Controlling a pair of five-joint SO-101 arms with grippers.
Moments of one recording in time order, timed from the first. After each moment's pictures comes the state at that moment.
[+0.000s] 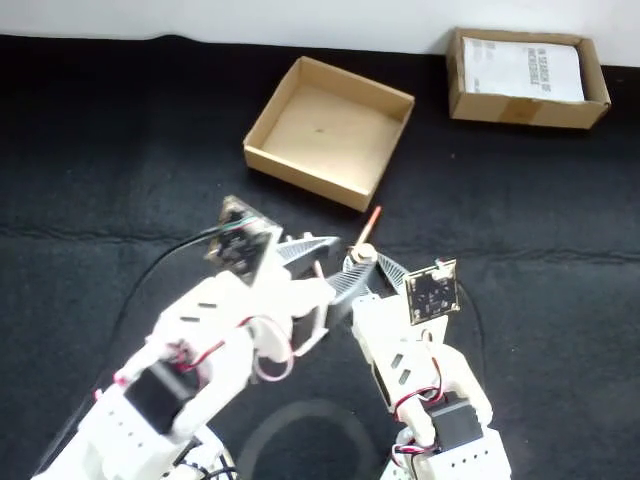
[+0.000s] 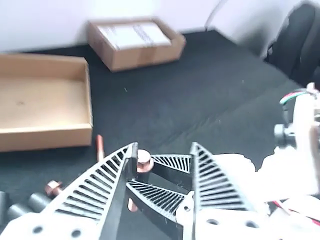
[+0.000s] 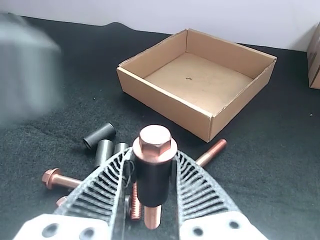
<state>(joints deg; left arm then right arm) 35.2 -76.1 61.3 36.2 17.2 -26.0 -102.9 95.5 32.5 -3.5</state>
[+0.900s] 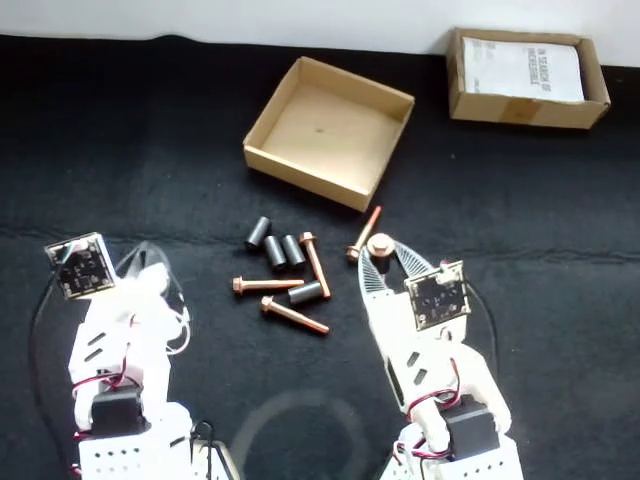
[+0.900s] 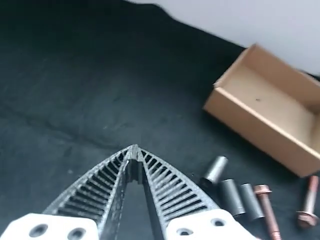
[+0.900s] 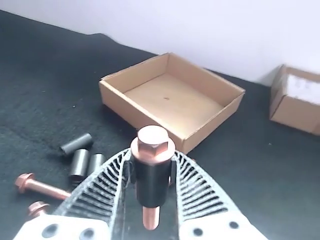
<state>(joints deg) -14.3 -101.8 89.8 42.7 17.2 -22.2 -102.4 85.6 38.0 7.1</state>
